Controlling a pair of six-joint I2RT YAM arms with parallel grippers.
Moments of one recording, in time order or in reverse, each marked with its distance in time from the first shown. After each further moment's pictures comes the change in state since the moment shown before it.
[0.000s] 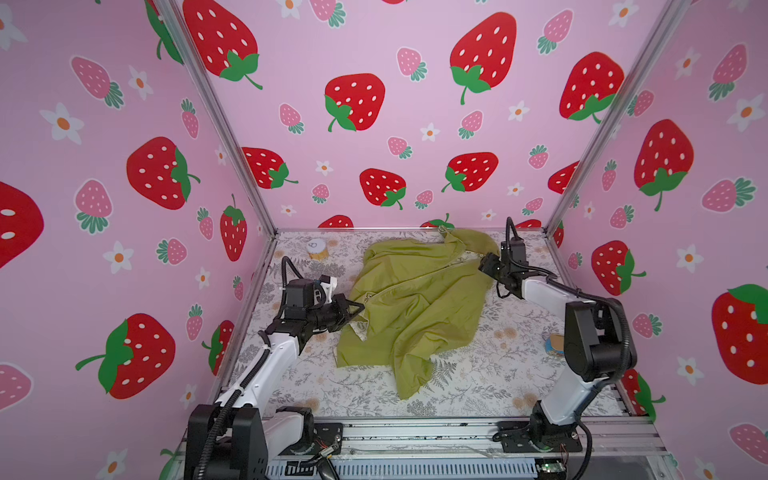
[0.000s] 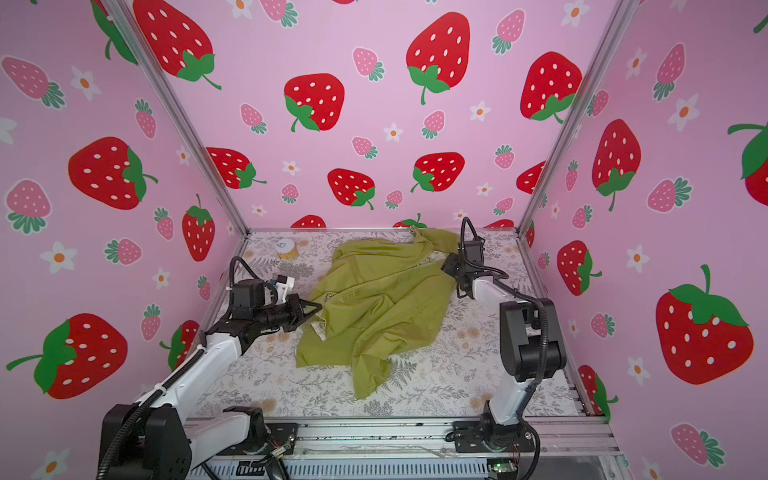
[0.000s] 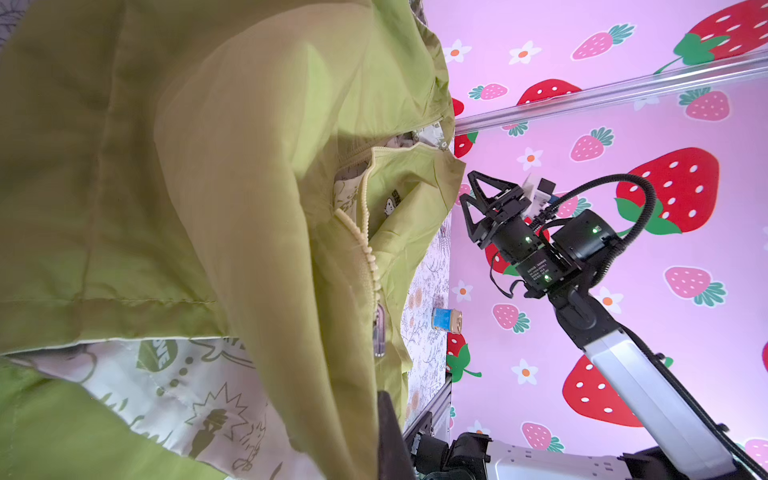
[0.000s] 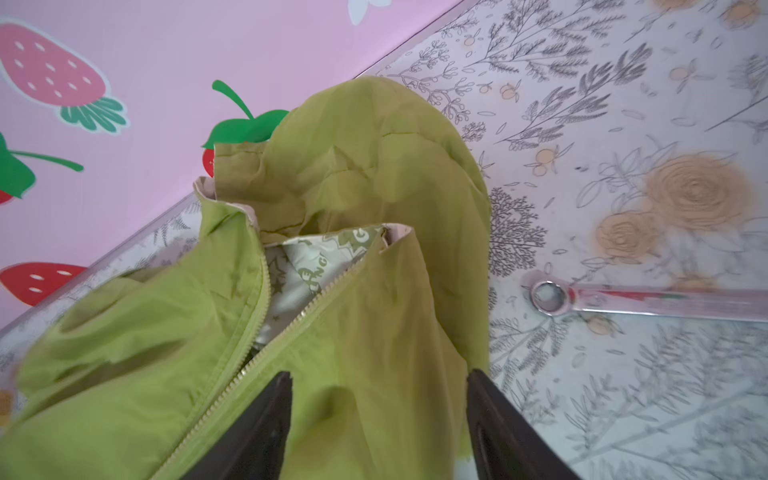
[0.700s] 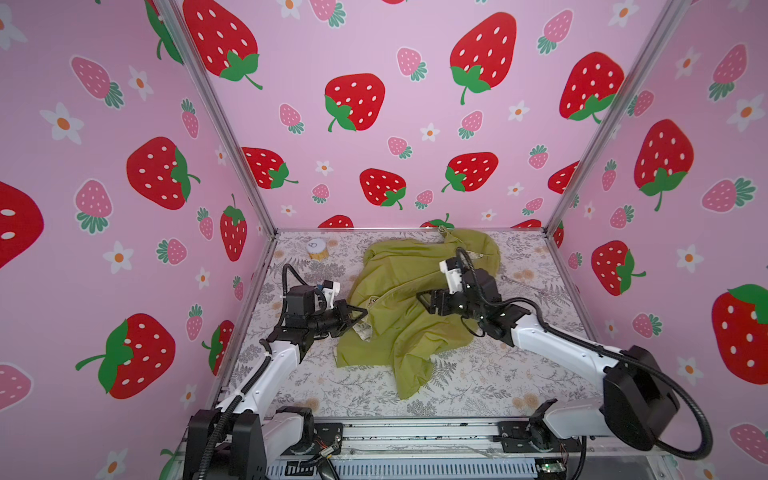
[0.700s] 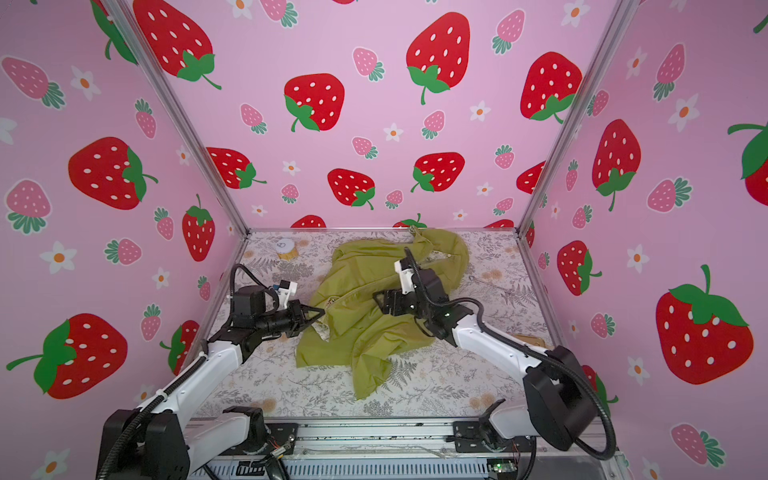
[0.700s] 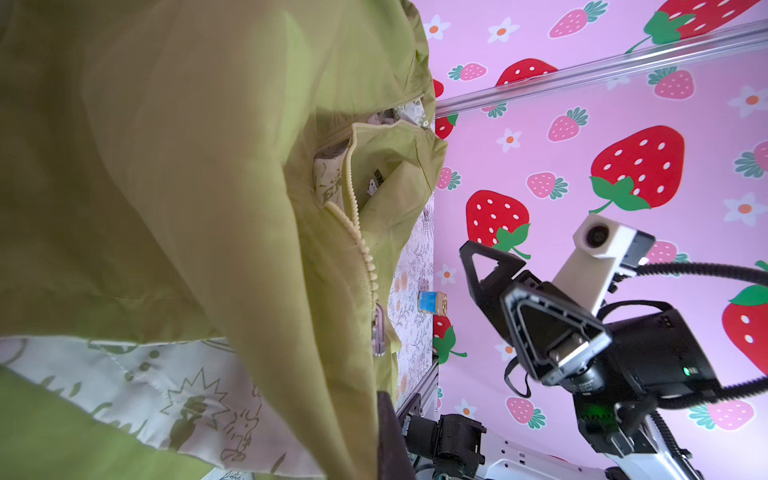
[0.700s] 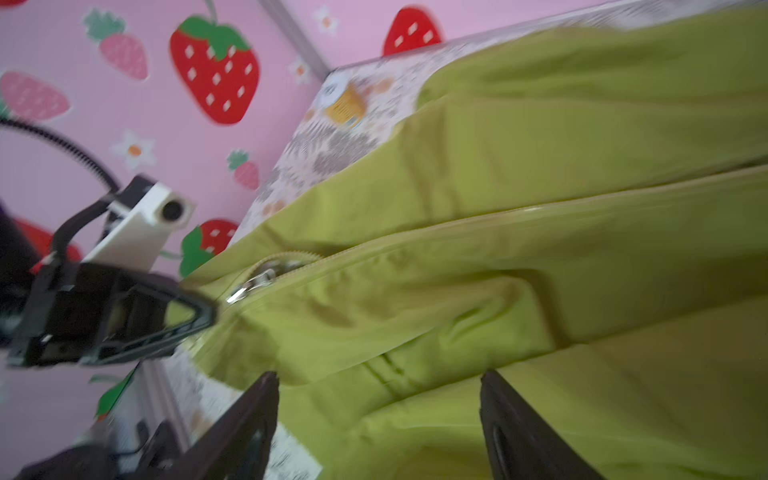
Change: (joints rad) left arm -0.009 -0.035 -0.108 0.107 0.066 -0.043; right arm 0.519 -0.278 -0.255 0.197 -0.414 -0.067
